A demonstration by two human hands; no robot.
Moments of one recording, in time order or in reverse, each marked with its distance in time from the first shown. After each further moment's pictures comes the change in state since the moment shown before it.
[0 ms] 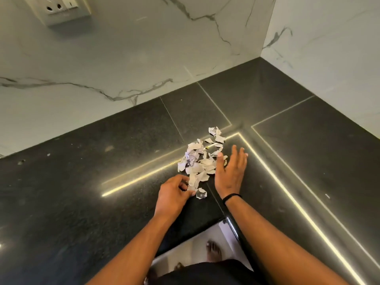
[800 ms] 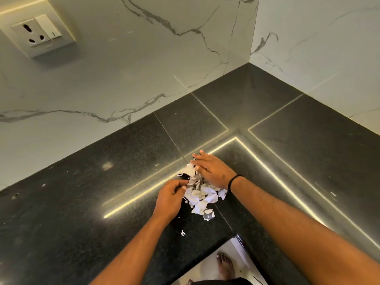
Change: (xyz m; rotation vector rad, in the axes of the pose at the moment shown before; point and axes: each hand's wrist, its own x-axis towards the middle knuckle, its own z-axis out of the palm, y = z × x) left_hand 0.055 0.002 -0.021 -0.126 -0.061 0.026; right_hand 0.073 -0.029 0.015 -0.424 -0.748 -0.555
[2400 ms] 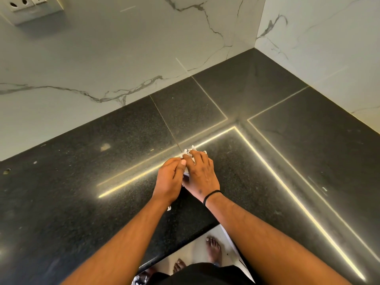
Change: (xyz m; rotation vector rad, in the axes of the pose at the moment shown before) left_hand 0.003 0.017 0.026 -0.042 0.101 0.221; right_hand -0.030 -0.036 0.061 -0.208 0.417 0.094
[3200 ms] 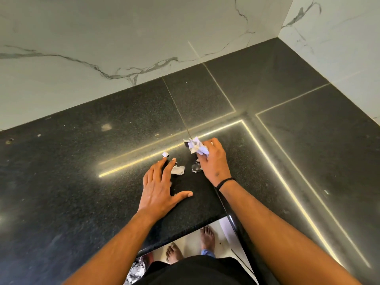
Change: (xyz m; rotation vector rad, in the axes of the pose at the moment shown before) left_hand -0.064 -0.056 -0.031 0.706 -0.048 0.021; right_hand 0.016 0.011 -0.003 0.378 0.127 0.060
